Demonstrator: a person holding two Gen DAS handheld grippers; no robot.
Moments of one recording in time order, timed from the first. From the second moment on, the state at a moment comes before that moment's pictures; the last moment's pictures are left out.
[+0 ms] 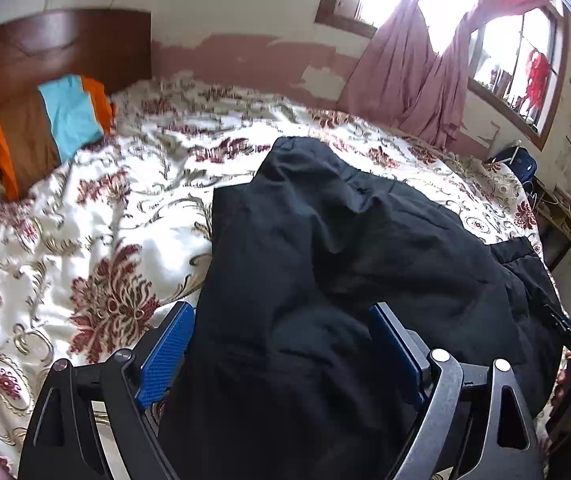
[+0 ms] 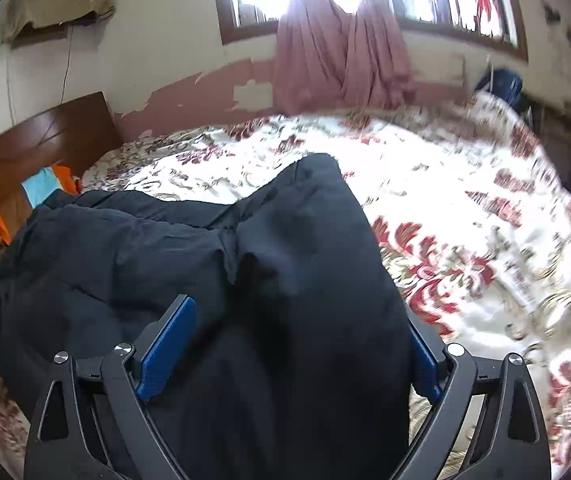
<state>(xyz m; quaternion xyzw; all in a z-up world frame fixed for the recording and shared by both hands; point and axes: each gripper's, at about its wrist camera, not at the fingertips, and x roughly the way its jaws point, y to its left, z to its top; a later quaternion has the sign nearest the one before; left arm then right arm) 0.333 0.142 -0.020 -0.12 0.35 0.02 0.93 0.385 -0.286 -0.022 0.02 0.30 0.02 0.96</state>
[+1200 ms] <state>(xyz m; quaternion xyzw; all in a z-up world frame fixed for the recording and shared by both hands) 0.191 0.067 0.068 -0.05 0.22 -0.01 0.97 0.213 -0.206 0.076 0.01 0.15 0.08 0.99</state>
